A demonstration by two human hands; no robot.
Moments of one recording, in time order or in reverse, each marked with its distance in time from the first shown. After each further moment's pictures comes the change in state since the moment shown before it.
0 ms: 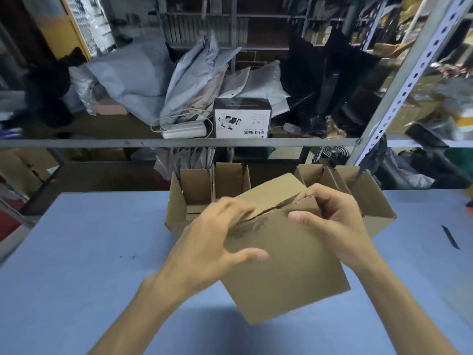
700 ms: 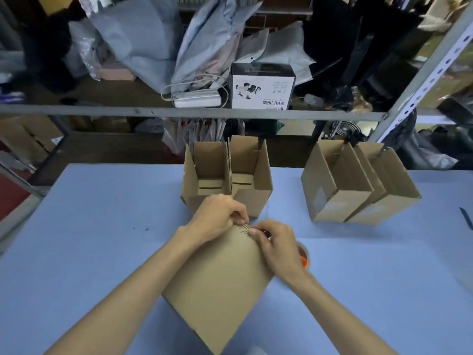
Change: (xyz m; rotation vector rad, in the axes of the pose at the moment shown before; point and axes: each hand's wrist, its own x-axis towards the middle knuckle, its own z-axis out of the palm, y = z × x) left_hand 0.024 -0.118 0.041 0.180 -0.214 -0.052; right_hand -0.038 0.091 0.134 -0.447 -0.007 0.368
